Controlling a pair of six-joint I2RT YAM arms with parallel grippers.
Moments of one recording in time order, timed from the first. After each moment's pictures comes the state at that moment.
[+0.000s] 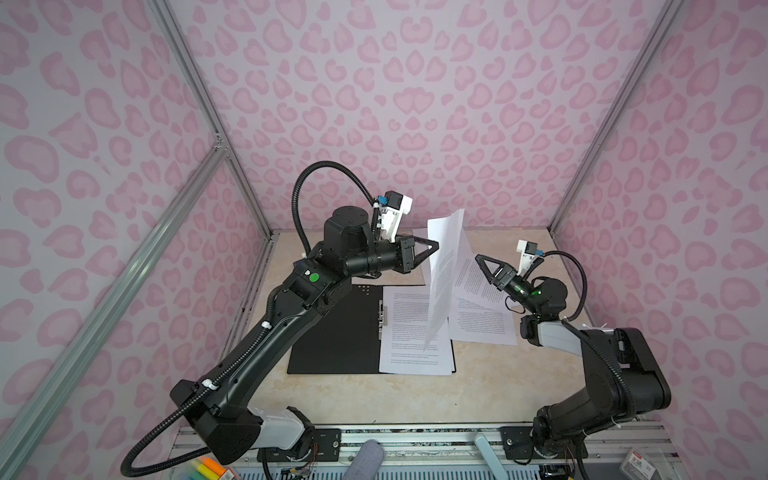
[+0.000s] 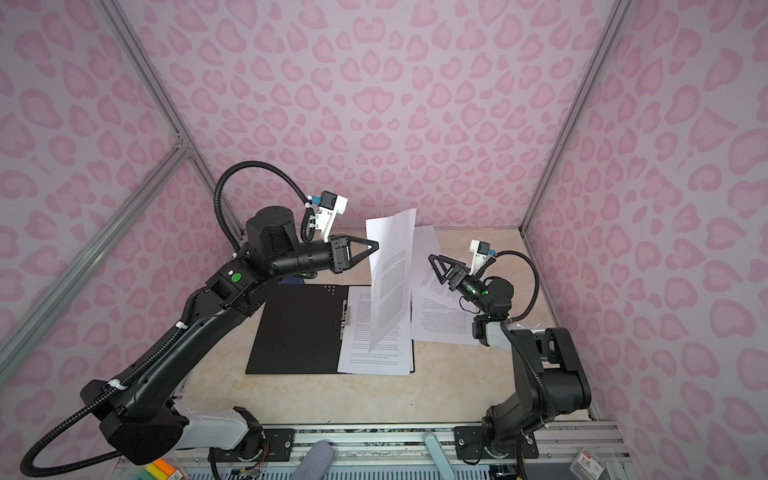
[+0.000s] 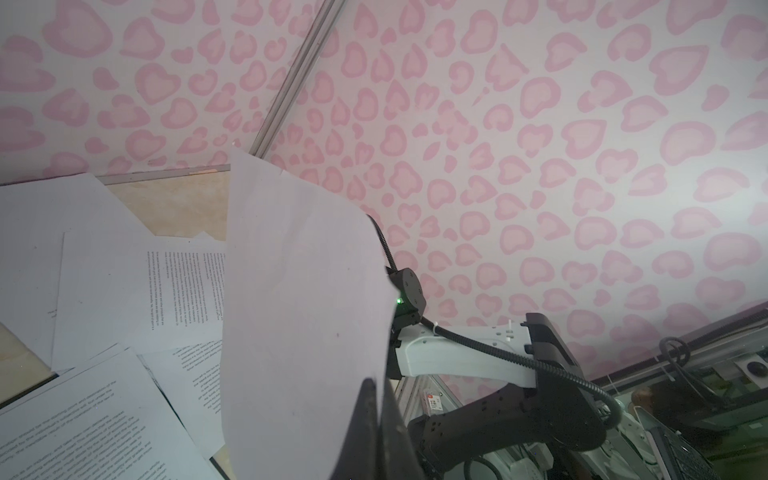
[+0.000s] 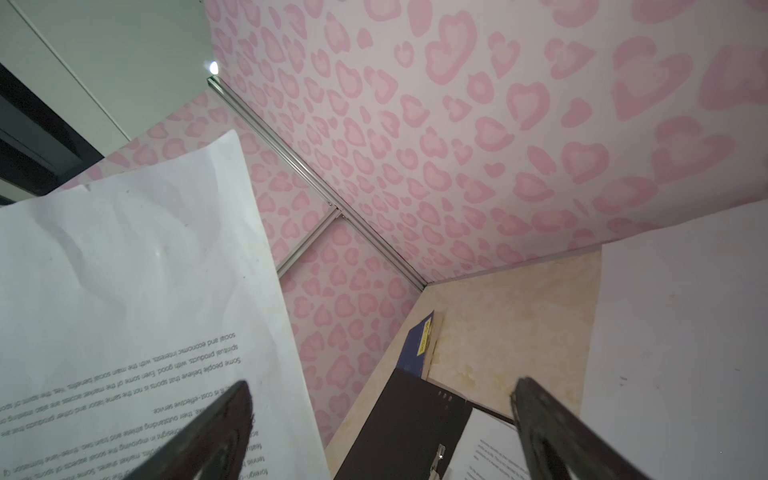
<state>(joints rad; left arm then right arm) -0.67 1.38 1.61 -0.40 0.54 -0.61 0.06 1.57 0.59 1.32 -0.75 1.07</state>
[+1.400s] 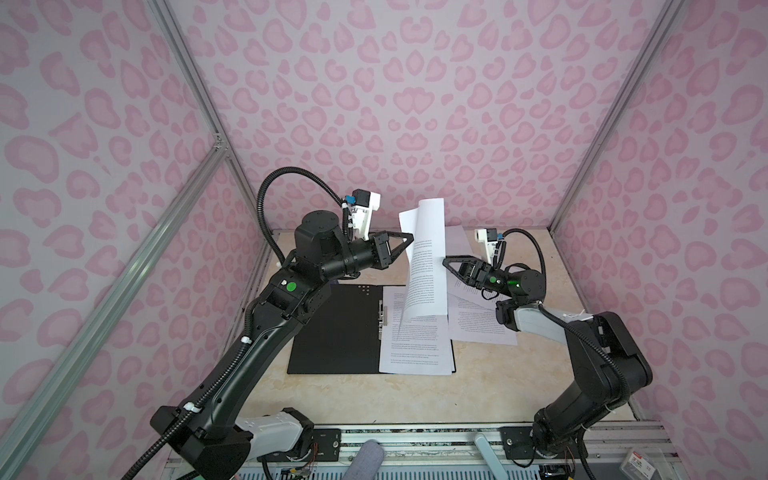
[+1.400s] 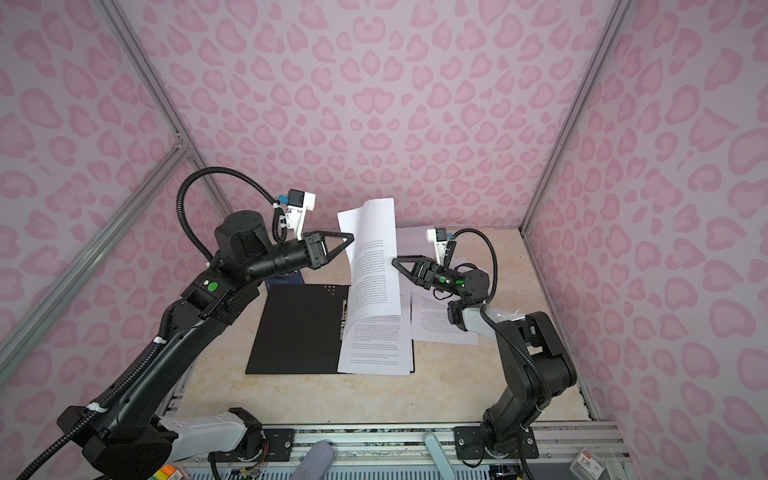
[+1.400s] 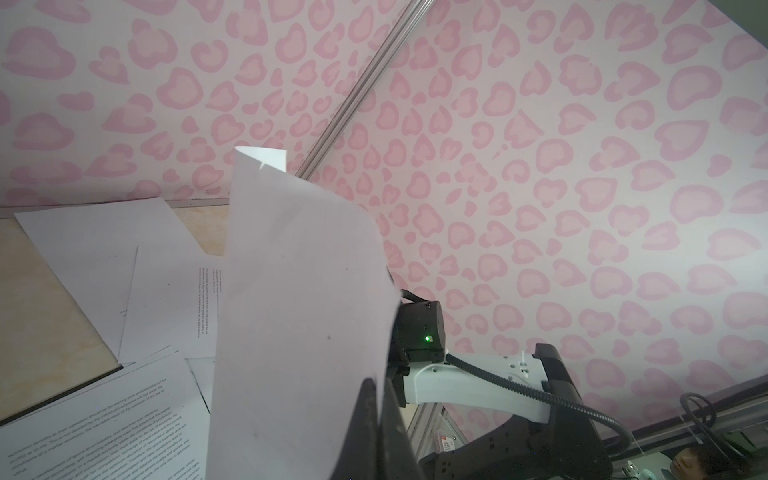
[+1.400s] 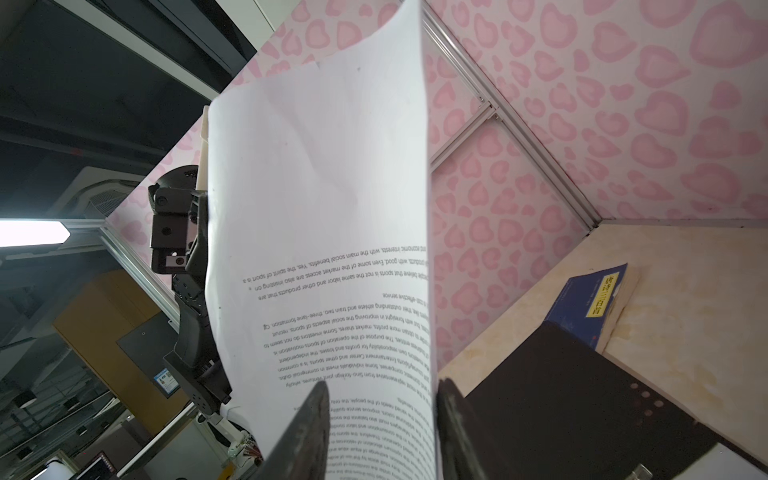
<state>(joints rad) -0.55 1.26 1.49 -0.35 0.52 -0.65 0.28 1.66 0.80 1.45 -0.99 1.29</state>
